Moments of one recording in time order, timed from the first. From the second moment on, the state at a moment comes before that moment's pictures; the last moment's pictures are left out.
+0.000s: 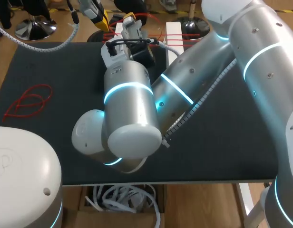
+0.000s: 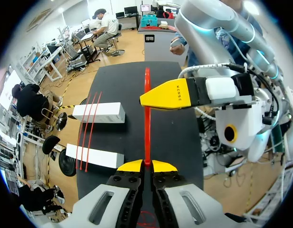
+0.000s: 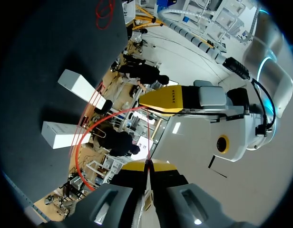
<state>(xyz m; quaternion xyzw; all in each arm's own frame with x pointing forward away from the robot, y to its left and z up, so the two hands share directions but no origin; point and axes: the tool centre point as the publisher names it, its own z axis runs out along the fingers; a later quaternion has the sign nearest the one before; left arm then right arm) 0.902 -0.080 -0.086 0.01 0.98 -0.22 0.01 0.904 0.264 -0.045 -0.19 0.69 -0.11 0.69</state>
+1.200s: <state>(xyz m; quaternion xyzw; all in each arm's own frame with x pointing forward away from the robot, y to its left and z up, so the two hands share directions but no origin) 0.902 -0.079 -0.086 0.01 0.98 -0.22 0.01 0.907 0.295 -0.059 -0.21 0.69 -0.10 0.69</state>
